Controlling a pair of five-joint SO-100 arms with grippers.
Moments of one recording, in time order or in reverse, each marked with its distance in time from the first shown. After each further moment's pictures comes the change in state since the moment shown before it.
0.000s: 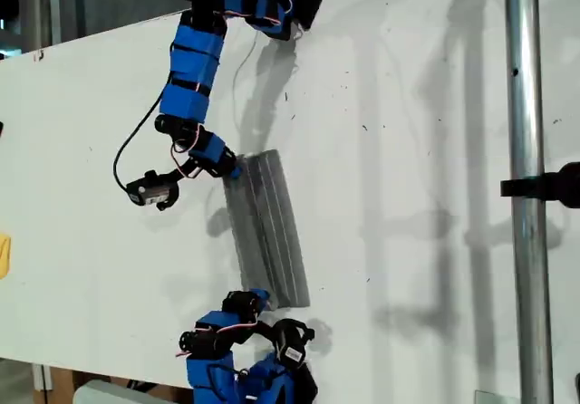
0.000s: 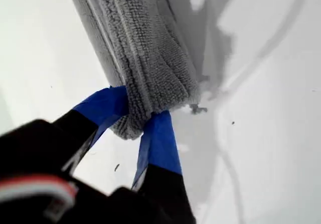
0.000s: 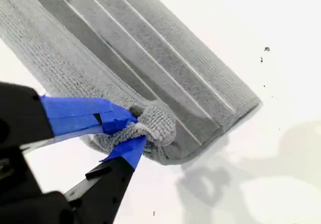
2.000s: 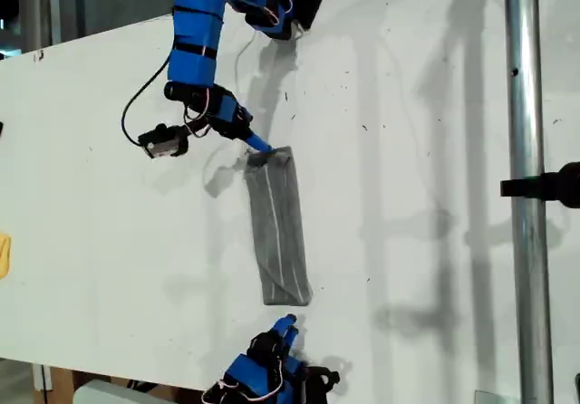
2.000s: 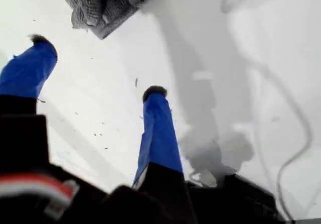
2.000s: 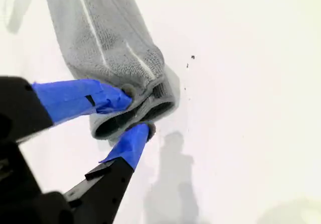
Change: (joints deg) arm 0 19.1 53.7 36.7 -3.3 -27.8; arm 1 0.4 28.1 33.6 8.0 21.4
